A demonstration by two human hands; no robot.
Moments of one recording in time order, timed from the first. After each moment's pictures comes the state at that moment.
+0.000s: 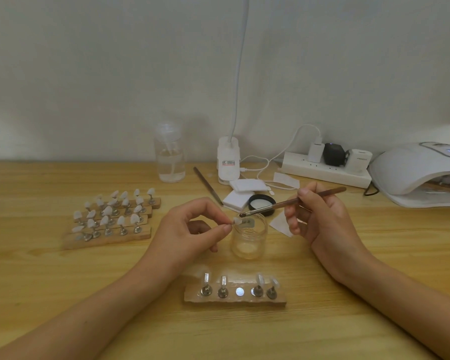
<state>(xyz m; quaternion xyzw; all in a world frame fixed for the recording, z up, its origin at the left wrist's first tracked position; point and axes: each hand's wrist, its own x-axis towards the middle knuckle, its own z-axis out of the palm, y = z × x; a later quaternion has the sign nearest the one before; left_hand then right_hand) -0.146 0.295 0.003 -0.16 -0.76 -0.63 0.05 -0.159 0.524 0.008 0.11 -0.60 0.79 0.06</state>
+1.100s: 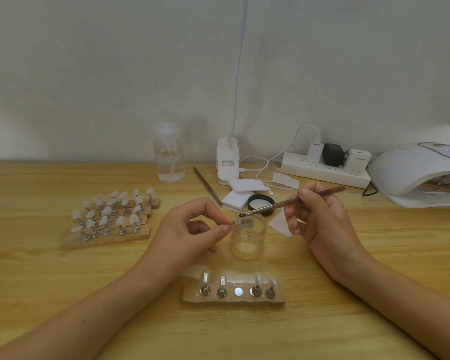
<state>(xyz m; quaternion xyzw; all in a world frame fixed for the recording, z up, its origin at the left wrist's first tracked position) -0.146 0.294 0.003 -0.16 -0.76 -0.63 0.04 -0.161 0.523 0.007 0.11 -0.60 0.79 0.06</state>
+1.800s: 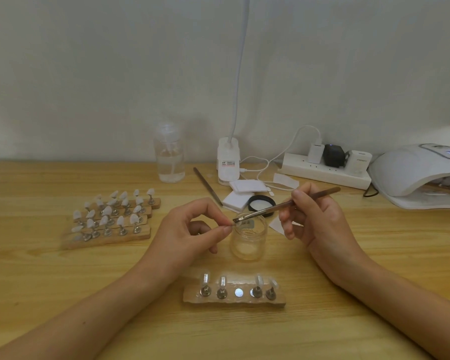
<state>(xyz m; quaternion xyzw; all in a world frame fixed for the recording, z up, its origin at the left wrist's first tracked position) -0.144 0.294 0.005 -0.16 -0.76 -0.62 0.04 -0.158 0.520 0.009 0.13 -0.62 0.78 0.05</state>
